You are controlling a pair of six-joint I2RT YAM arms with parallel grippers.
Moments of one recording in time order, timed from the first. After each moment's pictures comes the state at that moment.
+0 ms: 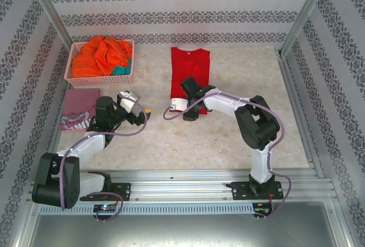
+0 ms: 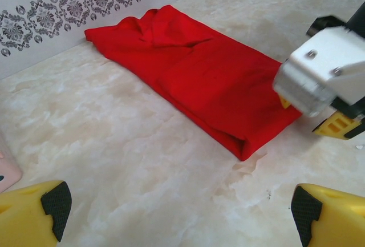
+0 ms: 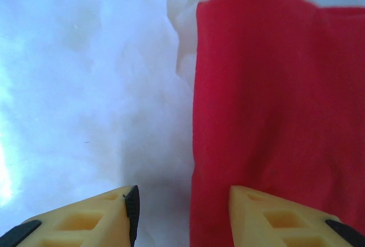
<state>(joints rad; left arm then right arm) -0.09 1.22 0.46 0.39 0.53 0.31 0.61 1.98 1.37 -0.58 -0.10 -0.85</state>
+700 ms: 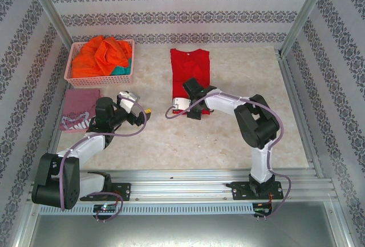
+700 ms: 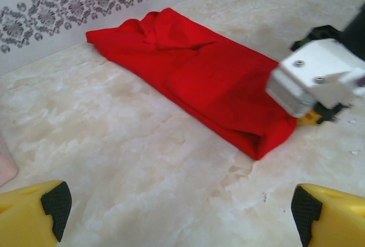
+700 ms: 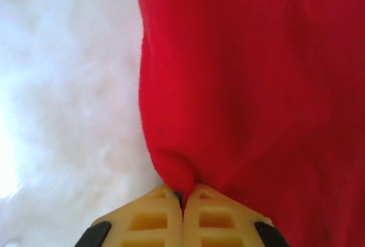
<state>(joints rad) -0.09 1.22 0.45 0.41 0.51 0.24 0.60 1.95 1.30 -0.55 -0.05 -0.84</state>
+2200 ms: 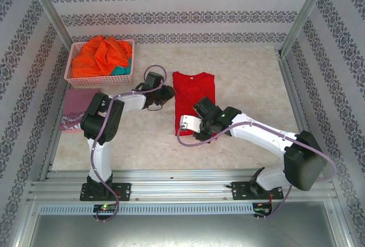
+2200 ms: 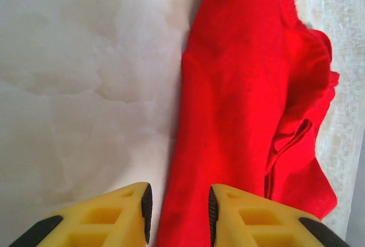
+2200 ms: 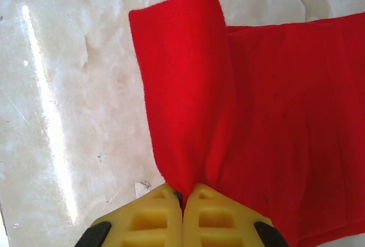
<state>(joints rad) -0.37 2.04 1.23 0.03 0.27 -0.98 0.76 1.41 0.95 -0.67 -0.14 -0.60</state>
